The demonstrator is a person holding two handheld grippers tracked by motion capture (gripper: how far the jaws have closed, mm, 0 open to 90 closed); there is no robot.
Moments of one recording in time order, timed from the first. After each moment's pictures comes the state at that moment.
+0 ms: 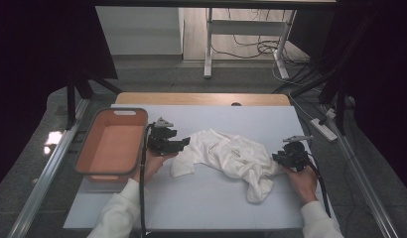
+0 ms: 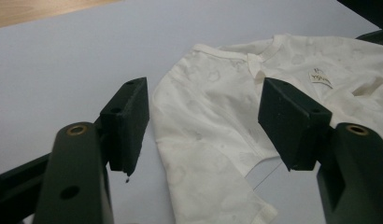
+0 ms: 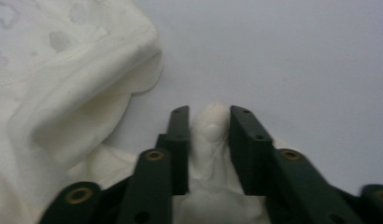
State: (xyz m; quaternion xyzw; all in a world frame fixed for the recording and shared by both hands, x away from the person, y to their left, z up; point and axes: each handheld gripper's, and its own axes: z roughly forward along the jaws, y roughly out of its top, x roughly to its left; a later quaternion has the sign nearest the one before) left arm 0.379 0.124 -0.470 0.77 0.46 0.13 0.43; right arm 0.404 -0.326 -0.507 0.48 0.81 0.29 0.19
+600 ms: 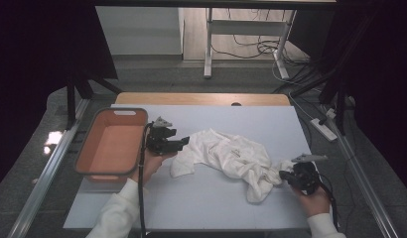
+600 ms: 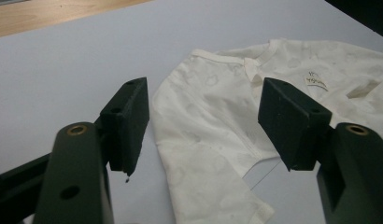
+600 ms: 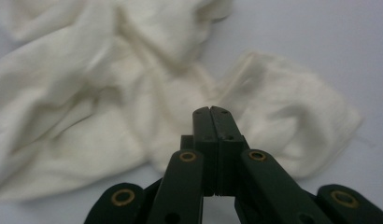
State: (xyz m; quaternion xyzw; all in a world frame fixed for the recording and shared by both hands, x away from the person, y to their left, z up) left arm 0.378 0.127 -0.465 0.77 0.45 0.13 0.43; right arm 0.322 -0.332 -0.493 0.45 0.82 0.31 0.15
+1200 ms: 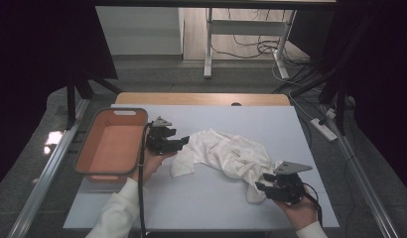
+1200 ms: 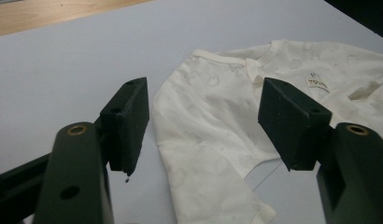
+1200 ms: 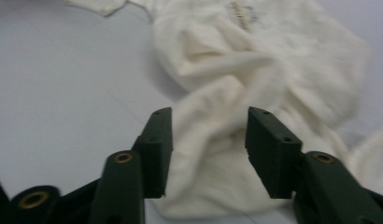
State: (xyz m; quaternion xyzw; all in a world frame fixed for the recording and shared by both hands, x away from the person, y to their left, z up) left arm 0.379 0.127 -0.465 0.77 0.45 0.13 0.43; right arm 0.286 -0.269 -0.473 0.35 0.85 0.36 0.14
